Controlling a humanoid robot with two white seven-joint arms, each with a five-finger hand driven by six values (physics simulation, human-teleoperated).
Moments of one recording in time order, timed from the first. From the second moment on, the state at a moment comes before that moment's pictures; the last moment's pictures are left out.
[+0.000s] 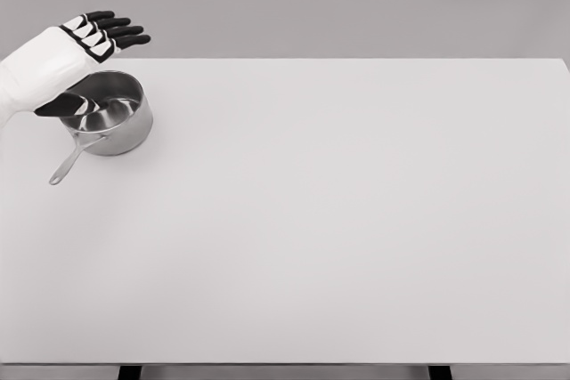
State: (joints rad) left arm -0.38 0.81 -0.22 -1.59 -0.50 -0.61 -0.14; right arm 0.05 0.00 -0.13 0.11 -0.01 -0.25 0.05
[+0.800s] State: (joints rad) left arm -0.29 0.73 -0.34 -1.71 -0.69 -0.61 -0.09; right arm 0.05 0.00 -0.13 0.11 -0.01 -0.25 0.04
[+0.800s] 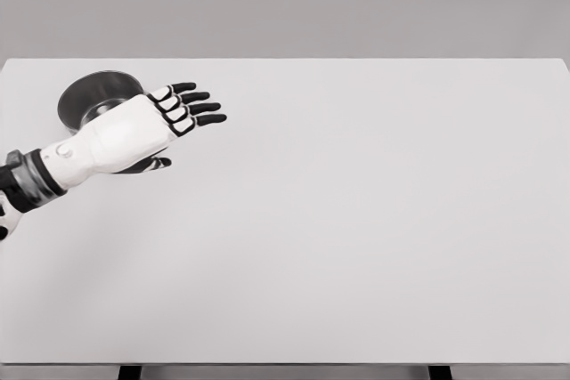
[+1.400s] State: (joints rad) left arm -0.25 0.68 -0.26 -1.55 -0.79 -0.61 -0.08; right arm 0.05 0.00 -0.13 0.11 -0.01 -0.25 0.04
